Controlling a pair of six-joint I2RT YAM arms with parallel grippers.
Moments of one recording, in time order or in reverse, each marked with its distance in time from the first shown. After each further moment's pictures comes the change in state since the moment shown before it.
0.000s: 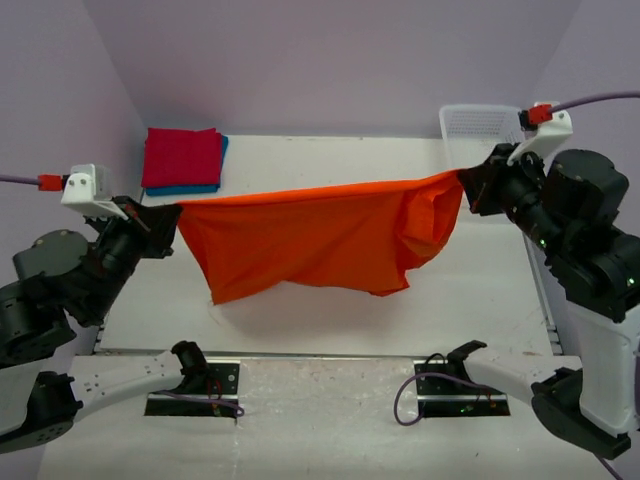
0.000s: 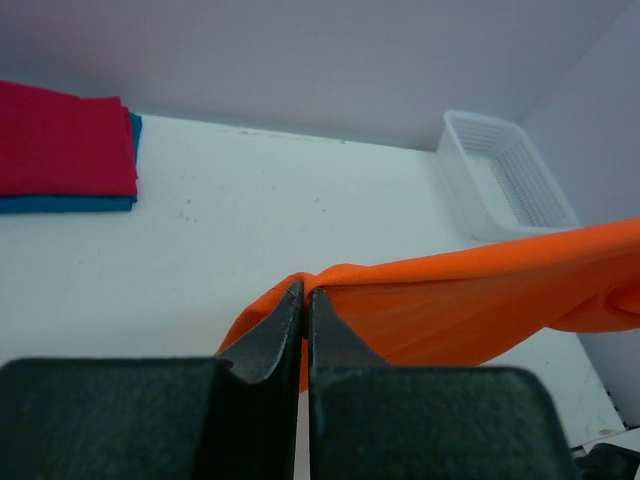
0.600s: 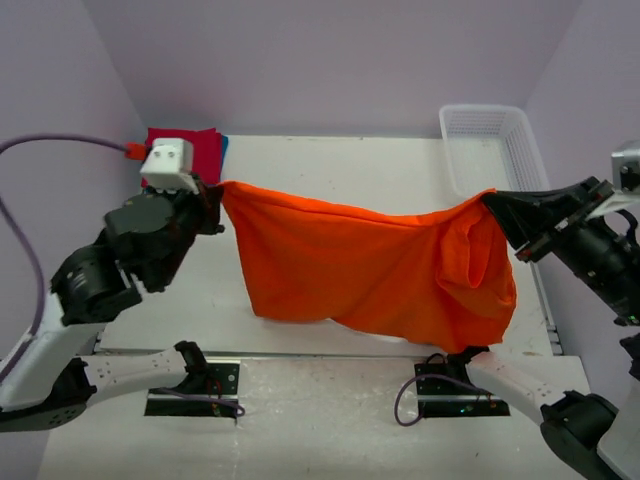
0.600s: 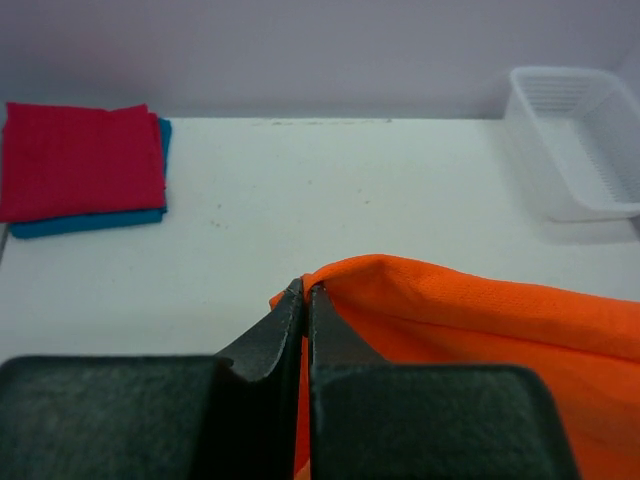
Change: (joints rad) left arm 0.000 0.138 -0.010 0.159 0.030 0.140; right arm 0.000 -0.184 0.121 0.057 -0.365 -0.012
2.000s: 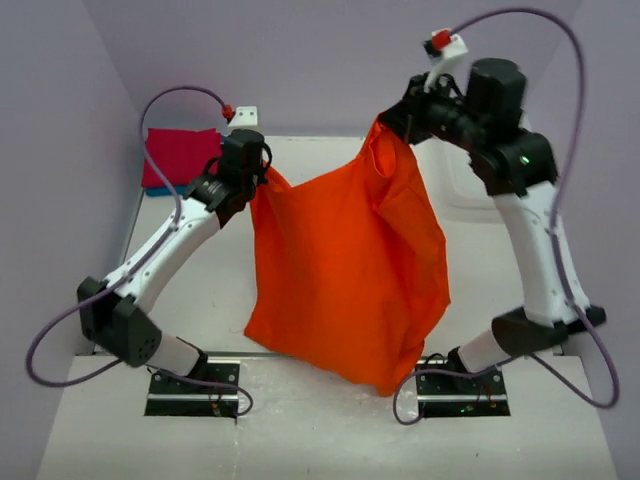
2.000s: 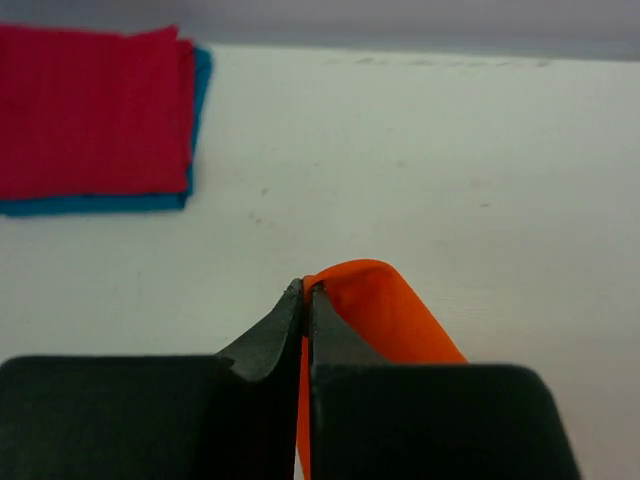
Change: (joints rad) left arm 0.391 0.468 -0.157 0.390 0.183 0.080; right arm -0.047 0.500 0.073 0.211 -0.171 -0.074
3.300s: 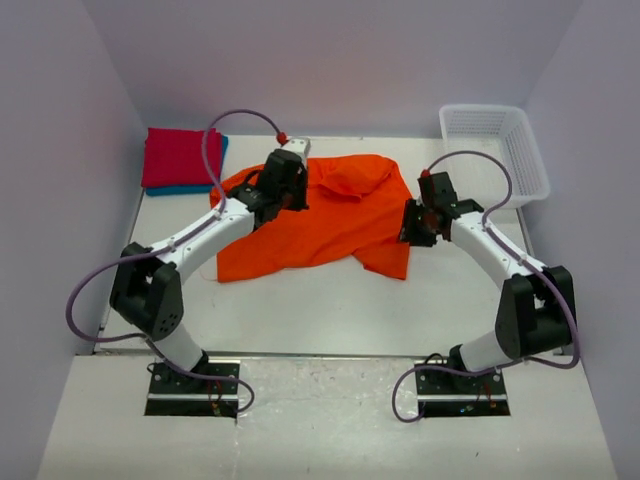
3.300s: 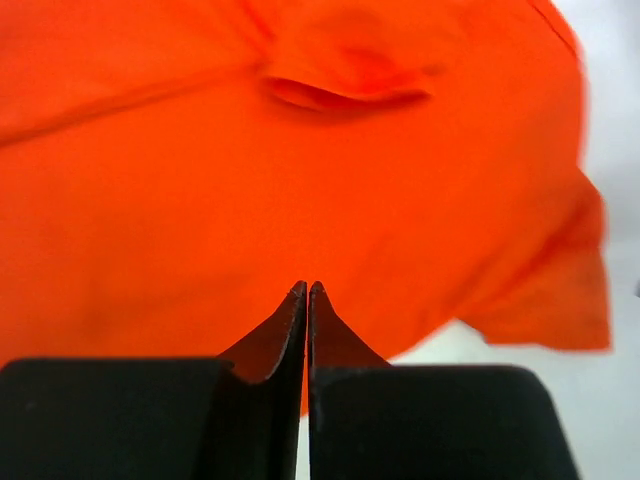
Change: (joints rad) left arm 0.020 0.251 -0.088 0.113 0.327 -0.087; right arm -0.158 0.072 -1.024 0.211 0.298 0.272
